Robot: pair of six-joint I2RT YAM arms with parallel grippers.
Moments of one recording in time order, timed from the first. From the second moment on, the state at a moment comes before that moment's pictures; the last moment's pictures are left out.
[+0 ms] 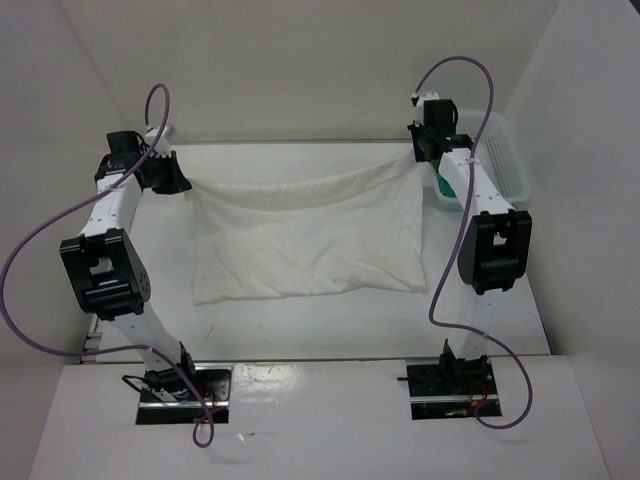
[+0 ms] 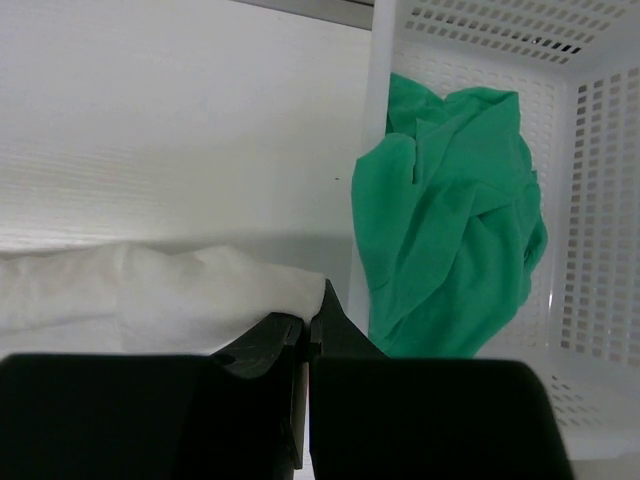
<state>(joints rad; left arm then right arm) 0.29 1.77 1.50 -0.52 0.53 0.15 0.09 1.93 1.77 -0.45 0.17 -0.18</state>
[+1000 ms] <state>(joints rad) 0.26 2.11 1.81 -0.54 0.43 0.13 0.12 2.72 2.84 -0.80 0.26 -0.17</state>
